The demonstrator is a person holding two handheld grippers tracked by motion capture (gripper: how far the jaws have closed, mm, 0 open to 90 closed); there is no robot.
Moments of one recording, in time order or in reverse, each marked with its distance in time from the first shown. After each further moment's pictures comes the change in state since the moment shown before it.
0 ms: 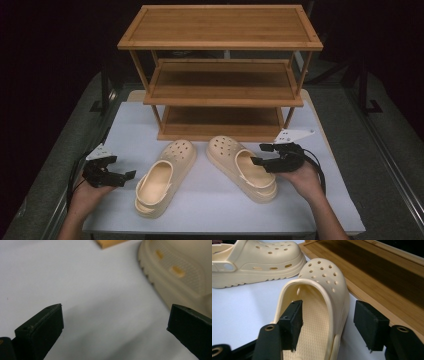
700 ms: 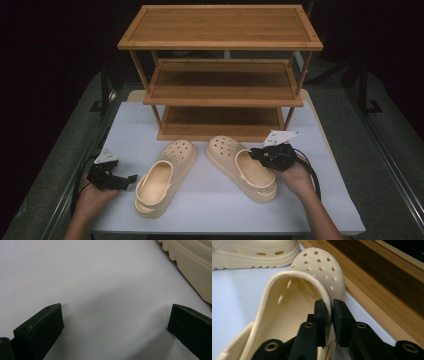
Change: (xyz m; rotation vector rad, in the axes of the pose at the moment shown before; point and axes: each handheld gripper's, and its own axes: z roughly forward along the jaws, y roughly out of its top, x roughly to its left) left arm 0.006 -0.021 0.024 0.077 0.055 0.023; right arm 0.004 0.002 0.023 0.066 -0.065 -0.102
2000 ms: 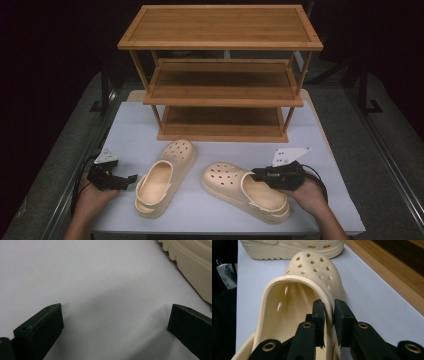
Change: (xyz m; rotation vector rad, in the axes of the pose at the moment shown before) left arm 0.000 0.000 0.000 0.002 0.002 0.003; right arm 0.027 -0.025 -0.028 -0.019 0.213 -0.059
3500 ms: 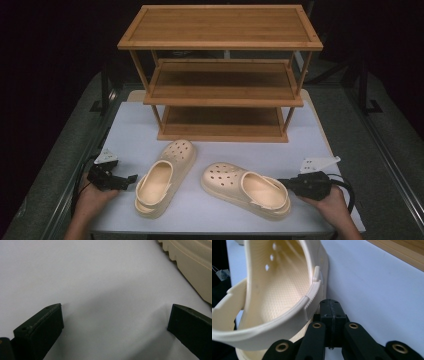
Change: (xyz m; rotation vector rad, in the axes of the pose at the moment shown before) left arm 0.000 0.000 0.000 -0.003 0.001 -0.002; right arm -0.011 -0.063 -0.039 0.018 -0.029 0.162
